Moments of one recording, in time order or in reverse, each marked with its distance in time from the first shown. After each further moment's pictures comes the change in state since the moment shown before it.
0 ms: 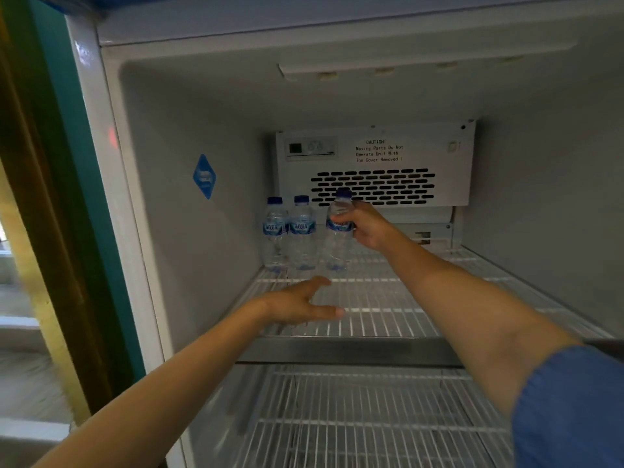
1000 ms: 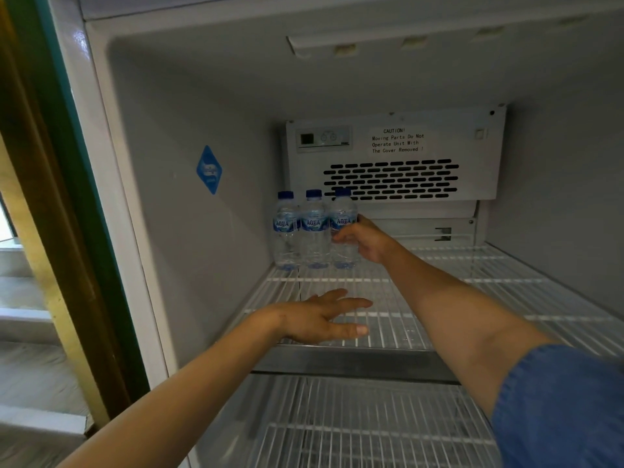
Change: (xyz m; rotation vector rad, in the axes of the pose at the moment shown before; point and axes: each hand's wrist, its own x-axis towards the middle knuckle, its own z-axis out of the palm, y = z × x) left_hand -0.001 0.000 0.007 0.218 -0.187 0.076; right_hand 0.025 0.046 0.011 -0.154 -0.063 0.074
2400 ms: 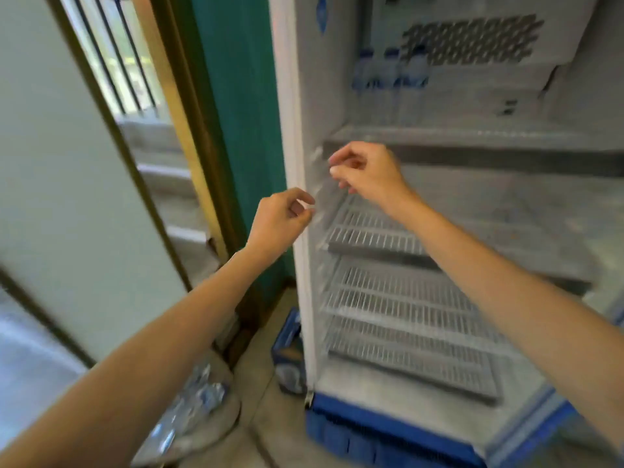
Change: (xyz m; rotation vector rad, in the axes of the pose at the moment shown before) left_hand -0.235 -0.007 0.188 -0.239 1.062 -0.261; right_hand -0.345 0.019 0.173 -0.293 -0.058 -0.324
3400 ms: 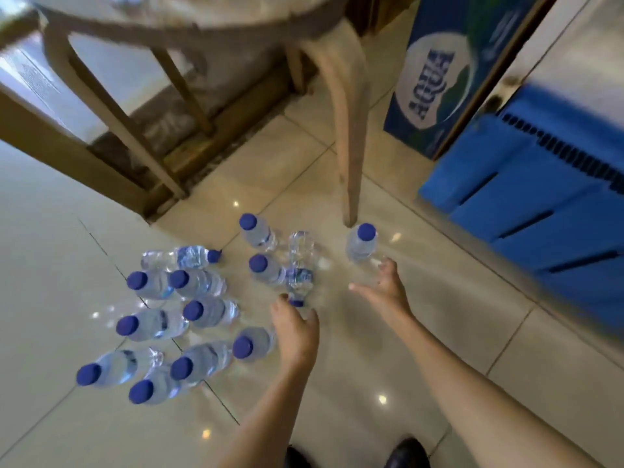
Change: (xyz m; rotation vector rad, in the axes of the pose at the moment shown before) left_hand -0.735 -0.474 0.413 -0.020 0.141 -1.479; right_hand -0.592 0.686 0.474 -0.103 -0.528 0.957
